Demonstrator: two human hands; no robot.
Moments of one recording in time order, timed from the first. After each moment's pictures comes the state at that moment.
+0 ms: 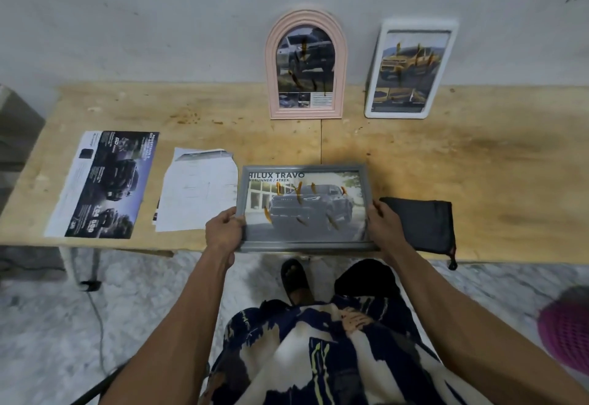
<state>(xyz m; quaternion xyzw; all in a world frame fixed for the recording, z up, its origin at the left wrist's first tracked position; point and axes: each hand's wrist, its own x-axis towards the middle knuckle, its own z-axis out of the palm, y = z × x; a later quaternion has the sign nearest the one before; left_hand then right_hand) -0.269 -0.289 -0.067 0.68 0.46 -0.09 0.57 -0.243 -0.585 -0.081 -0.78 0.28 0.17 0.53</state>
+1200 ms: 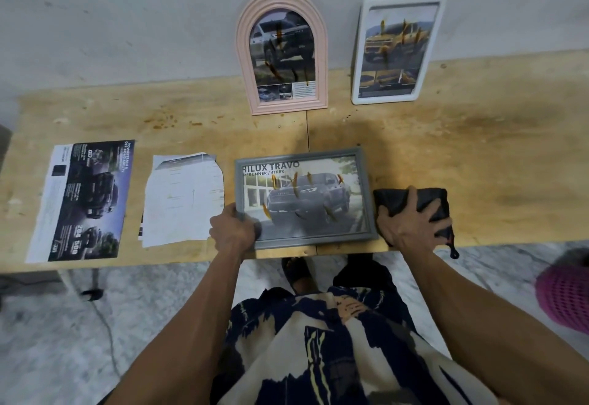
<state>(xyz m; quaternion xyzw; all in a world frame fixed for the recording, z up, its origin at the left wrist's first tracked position) -0.235 -0.316 -0.093 0.85 0.38 -0.15 0.32 -0.239 -0.633 -0.099 -0.88 0.36 0.25 0.17</state>
